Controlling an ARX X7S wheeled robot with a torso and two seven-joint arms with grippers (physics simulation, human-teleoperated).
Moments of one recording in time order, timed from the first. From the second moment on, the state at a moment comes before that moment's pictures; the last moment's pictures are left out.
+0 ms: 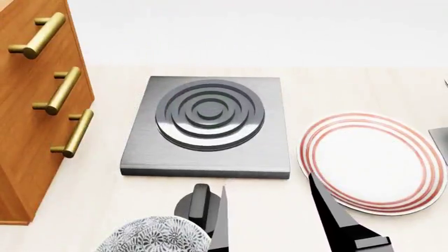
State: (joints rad) left arm -1.33 -0.45 0.10 -0.37 -0.30 -0.94 -0.12; right arm 0.23 0.73 -0.58 -0.86 0.57 0.25 0.73
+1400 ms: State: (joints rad) left arm -1.25 -0.47 0.08 -0.31 -0.33 -0.97 -0.17; right arm 0.24 0.72 -0.61 -0.85 0.57 0.25 0.72
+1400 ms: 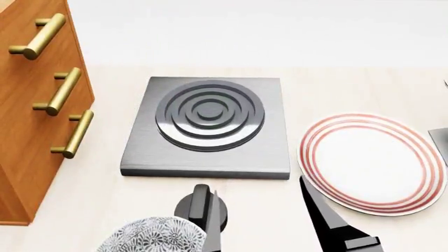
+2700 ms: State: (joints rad) left arm -0.29 -0.47 0.19 0.93 -0.27 -0.80 -0.40; right arm 0.26 0.72 -0.63 -0.87 0.56 0.28 0.74
